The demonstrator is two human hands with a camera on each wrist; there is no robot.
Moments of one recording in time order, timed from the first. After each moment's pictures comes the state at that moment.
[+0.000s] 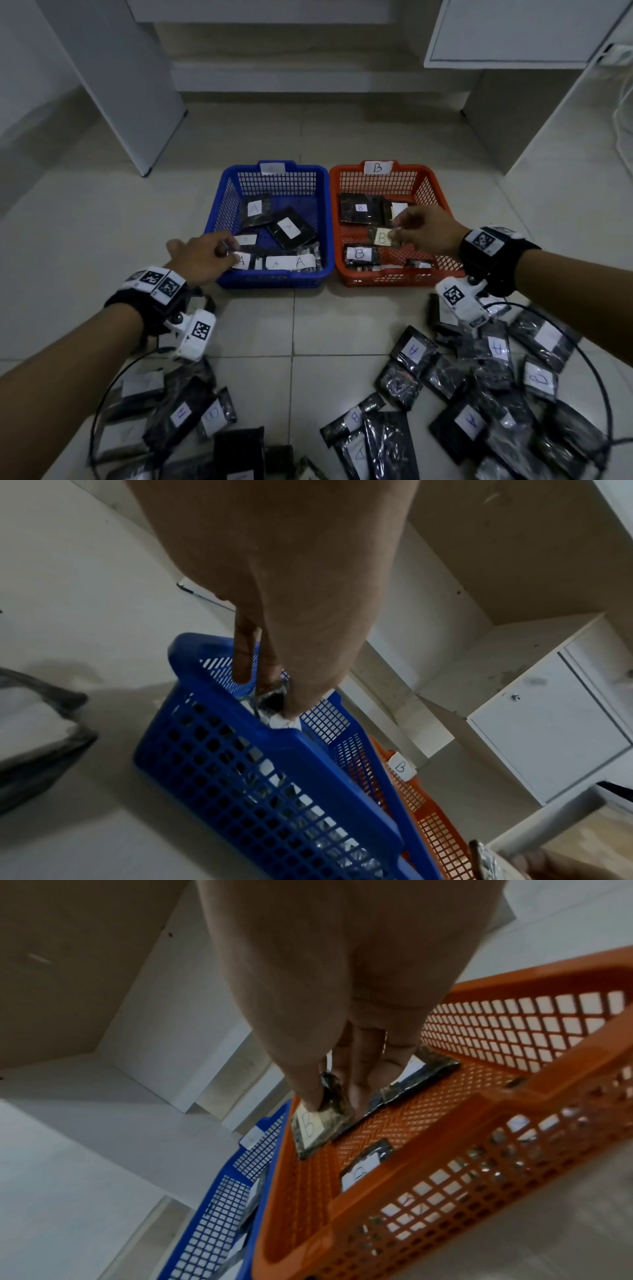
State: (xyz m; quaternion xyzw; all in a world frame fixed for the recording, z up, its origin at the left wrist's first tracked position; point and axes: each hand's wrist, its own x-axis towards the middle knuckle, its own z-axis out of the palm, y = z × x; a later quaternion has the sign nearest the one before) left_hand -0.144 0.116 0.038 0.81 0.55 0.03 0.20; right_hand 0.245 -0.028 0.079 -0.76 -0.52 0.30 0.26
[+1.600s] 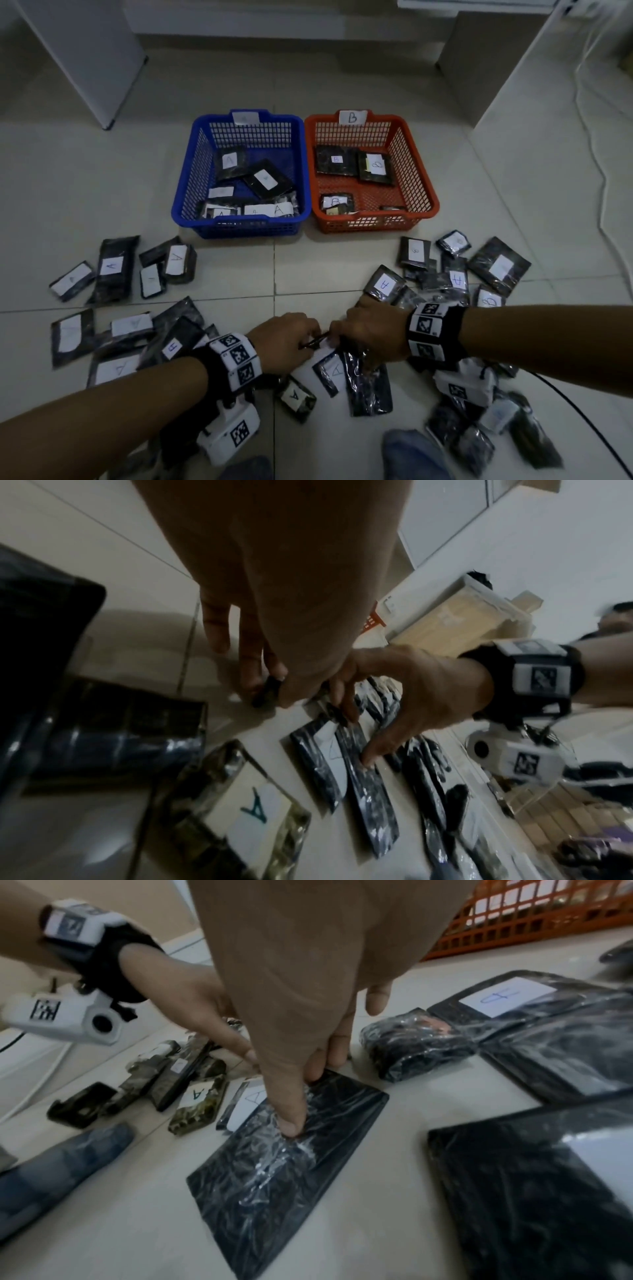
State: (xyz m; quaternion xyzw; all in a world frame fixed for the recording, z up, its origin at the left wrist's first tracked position) left_hand -0.094 -0.114 -0.034 0.90 0.24 -0.13 0.34; right_hand 0.115 -0.194 0.006 -0.47 -0.83 0.22 -0.21
